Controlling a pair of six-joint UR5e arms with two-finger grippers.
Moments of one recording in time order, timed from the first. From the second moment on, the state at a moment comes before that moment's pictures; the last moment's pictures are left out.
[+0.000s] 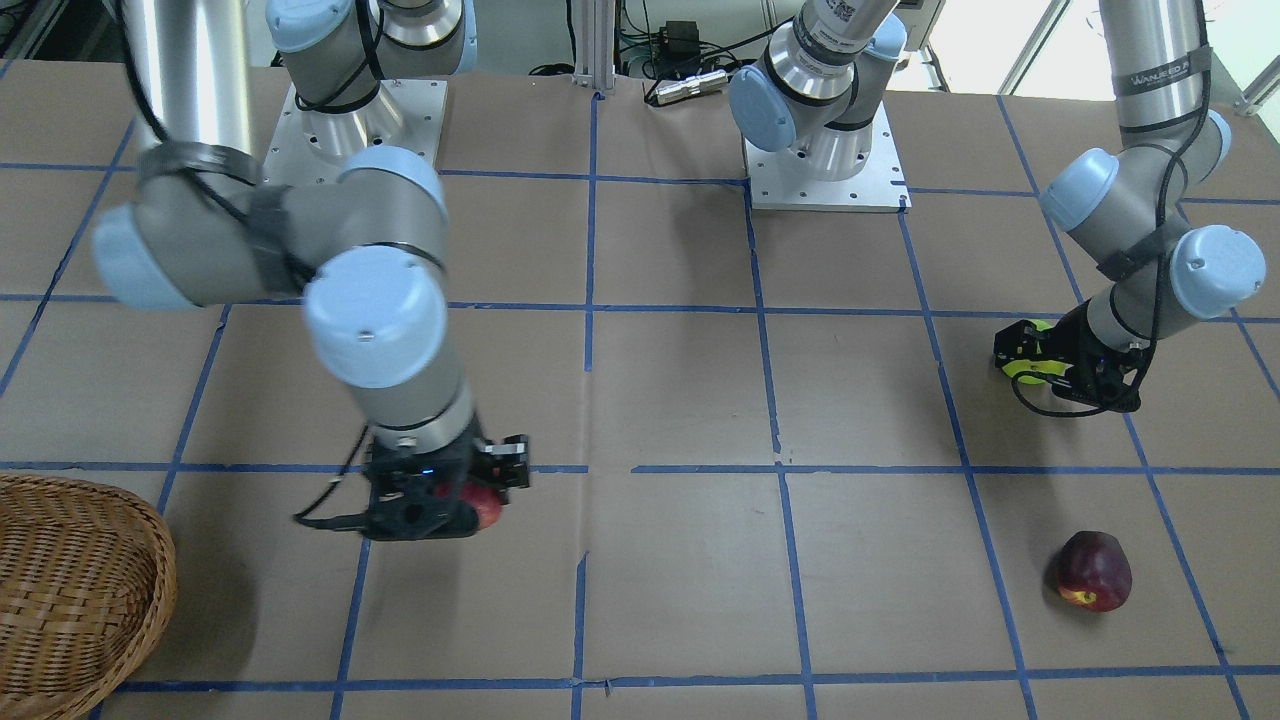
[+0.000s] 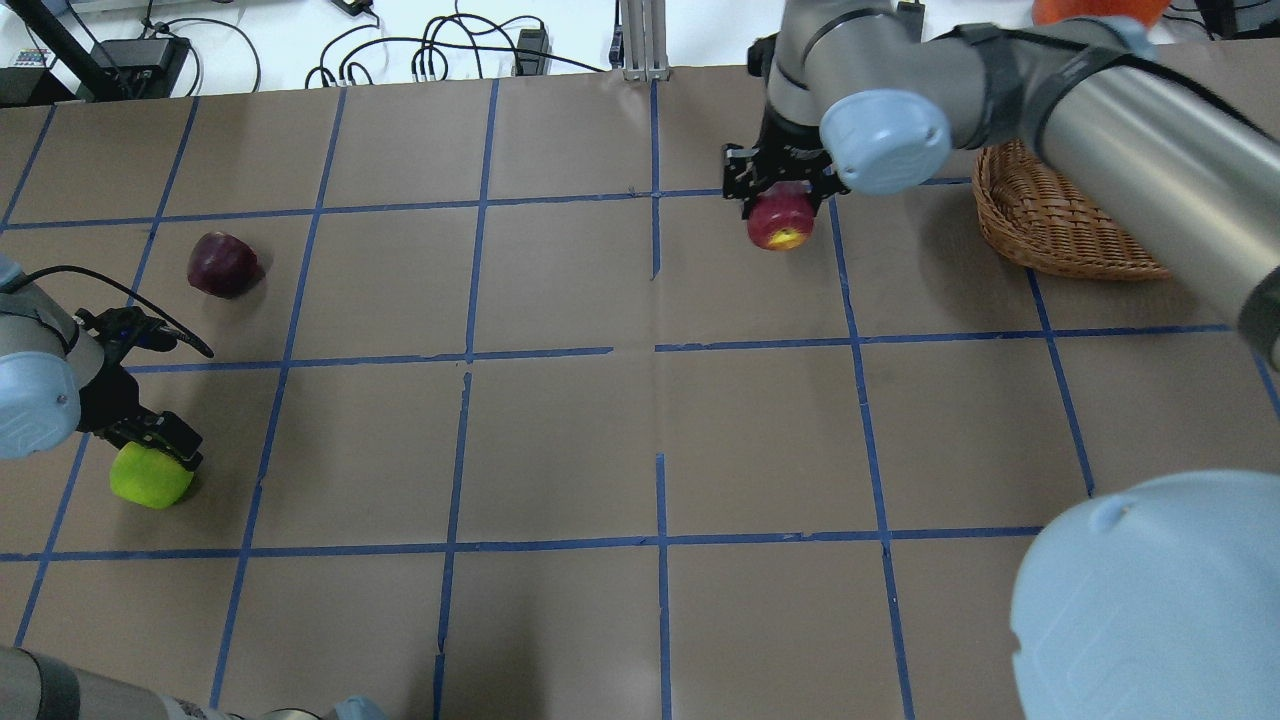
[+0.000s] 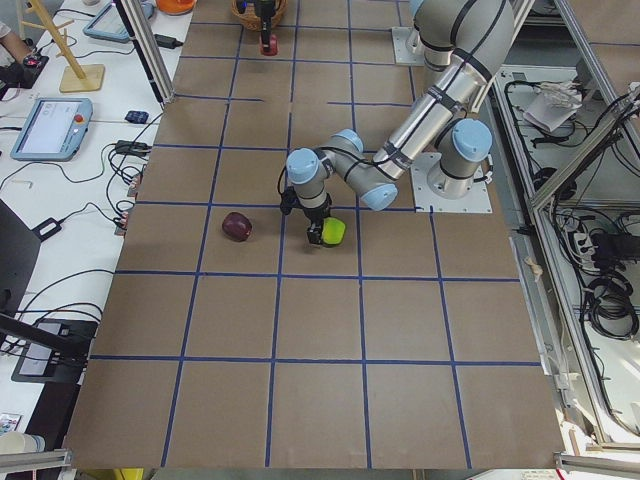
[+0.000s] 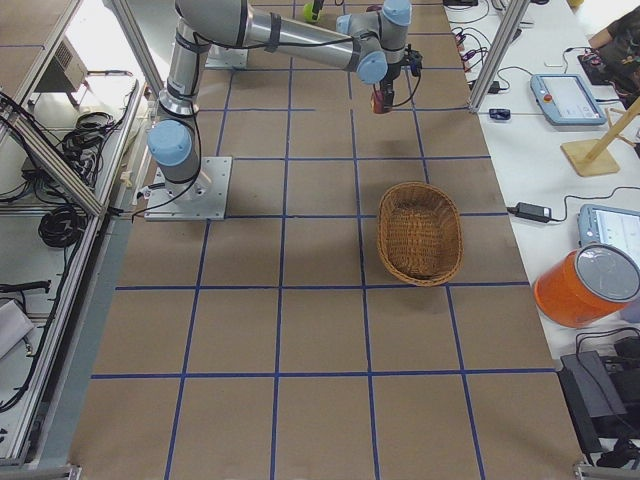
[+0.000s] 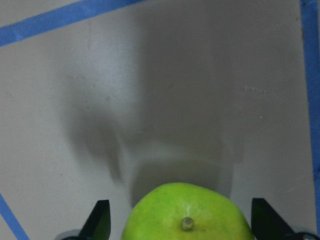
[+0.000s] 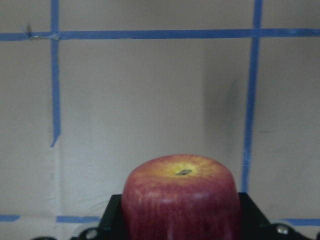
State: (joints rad) left arm -0.92 -1.86 -2.05 -0.94 1.73 0.91; right arm 1.63 -1.13 1.43 -1.92 -1.54 0.08
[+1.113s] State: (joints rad) left arm -0.91 -1.86 -2.09 -0.95 1.76 0.90; right arm 1.09 -0.93 1.32 -2.09 -1.71 -0.42
